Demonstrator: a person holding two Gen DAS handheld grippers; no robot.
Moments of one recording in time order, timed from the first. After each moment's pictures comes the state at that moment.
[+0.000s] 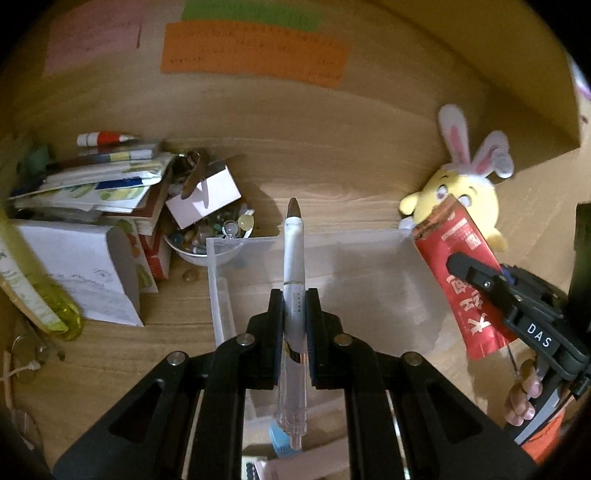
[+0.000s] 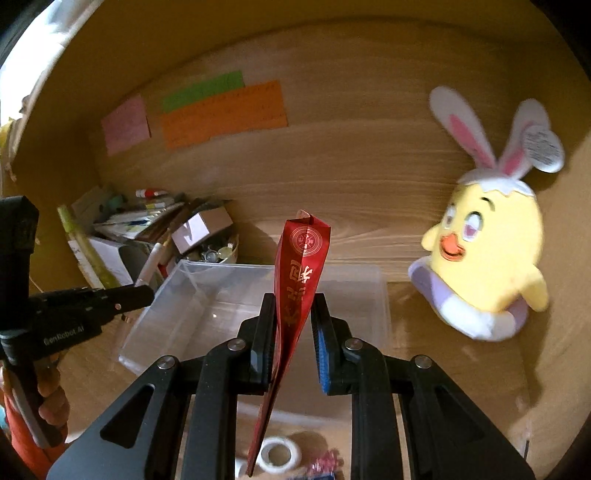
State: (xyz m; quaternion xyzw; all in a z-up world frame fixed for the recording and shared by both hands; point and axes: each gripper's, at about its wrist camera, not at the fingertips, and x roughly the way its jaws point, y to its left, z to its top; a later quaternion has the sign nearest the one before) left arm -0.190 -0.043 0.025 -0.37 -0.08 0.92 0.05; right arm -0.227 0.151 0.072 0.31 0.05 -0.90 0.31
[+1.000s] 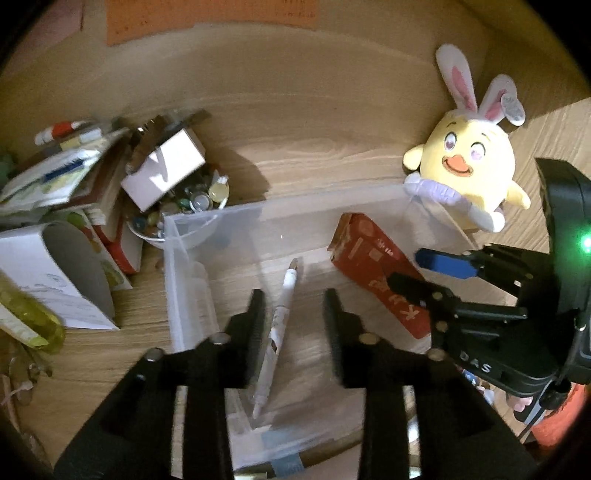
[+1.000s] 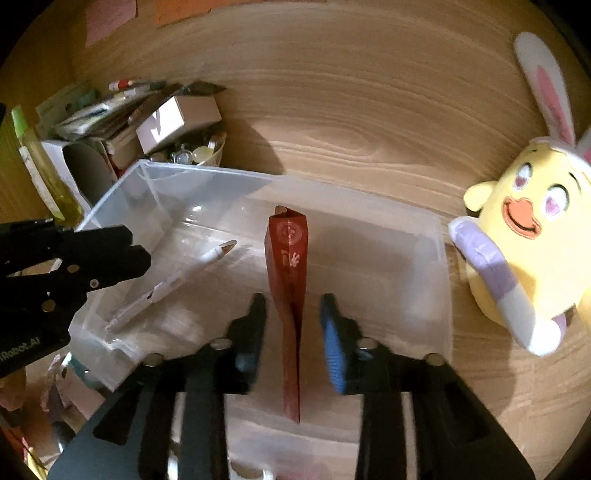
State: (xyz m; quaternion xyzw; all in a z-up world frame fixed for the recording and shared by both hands) left arm -0.214 -0.021 -0.004 -0.42 -0.03 0.91 0.06; right arm -0.251 0.114 0.015 0.41 0.16 -0.85 0.29
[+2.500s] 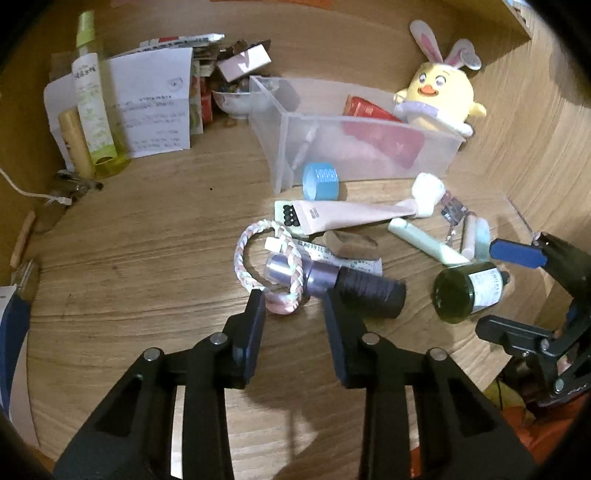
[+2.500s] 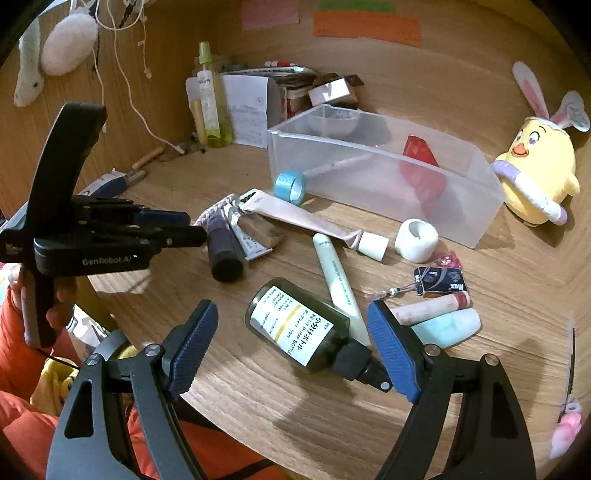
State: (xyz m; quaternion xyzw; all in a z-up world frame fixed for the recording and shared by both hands) left arm -0.009 -0.045 -0.065 -0.43 -0.04 0.90 0.04; right arm -0.029 0.166 -0.001 0.36 0.17 -0.82 0.41
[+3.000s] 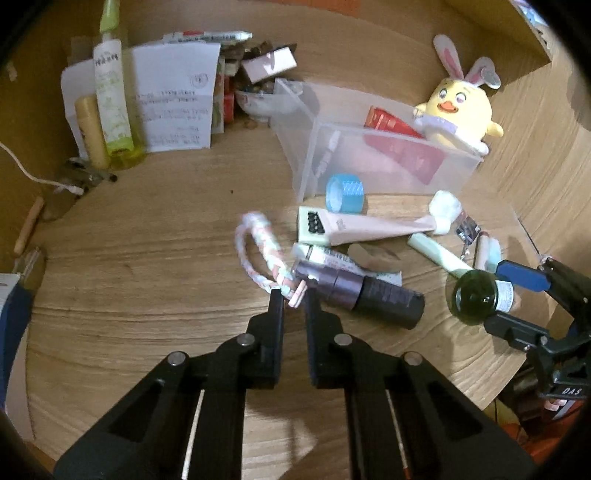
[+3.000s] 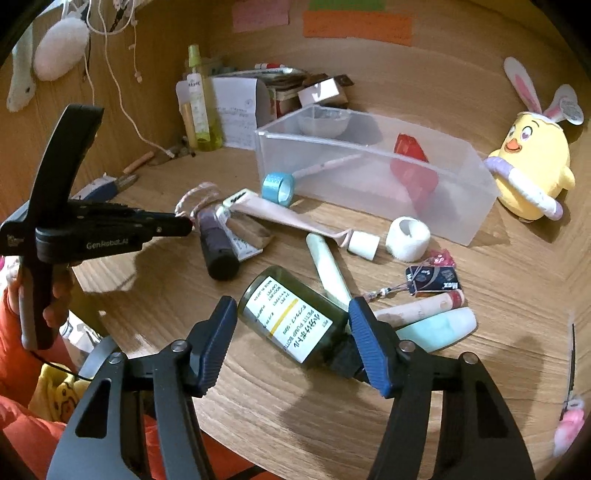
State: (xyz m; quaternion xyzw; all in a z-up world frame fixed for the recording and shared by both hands) left arm -0.010 -0.059 -0.059 -0.42 -0.07 0.91 0.01; right arm -0.031 0.173 0.004 0.35 0.15 -0.83 0.40
